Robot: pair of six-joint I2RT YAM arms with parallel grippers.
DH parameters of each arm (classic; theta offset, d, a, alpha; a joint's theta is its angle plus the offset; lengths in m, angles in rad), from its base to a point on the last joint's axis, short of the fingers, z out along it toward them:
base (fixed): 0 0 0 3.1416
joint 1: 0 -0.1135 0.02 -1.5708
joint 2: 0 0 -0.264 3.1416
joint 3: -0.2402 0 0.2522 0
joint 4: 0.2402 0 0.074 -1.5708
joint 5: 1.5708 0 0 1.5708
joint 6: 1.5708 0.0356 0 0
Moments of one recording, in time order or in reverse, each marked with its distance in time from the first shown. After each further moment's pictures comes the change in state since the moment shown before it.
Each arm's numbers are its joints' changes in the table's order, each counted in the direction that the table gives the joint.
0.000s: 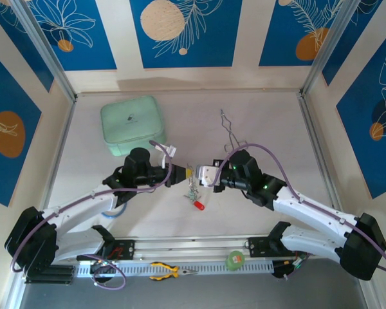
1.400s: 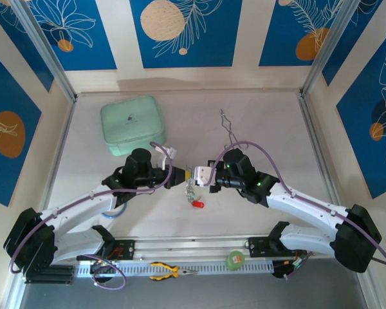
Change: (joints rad) left arm 0.011 0.014 -0.010 0.082 -0.037 0.034; right arm -0.011 -0.087 -0.019 -0.022 -0.045 0.019
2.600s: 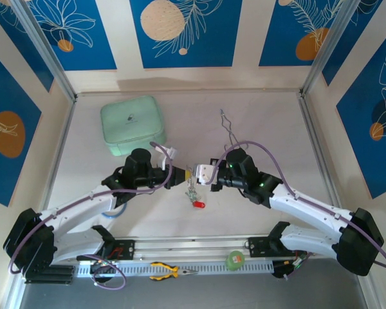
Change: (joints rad) left arm 0.002 0.004 0.000 -0.001 -0.001 0.026; right arm 0.008 0.032 0.000 0.000 0.031 0.015
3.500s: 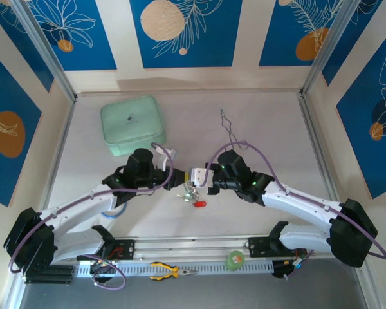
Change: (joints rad) left arm 0.005 -0.006 -0.016 0.067 -0.022 0.008; right arm -0.026 -0.089 -0.006 0.040 -0.016 0.021
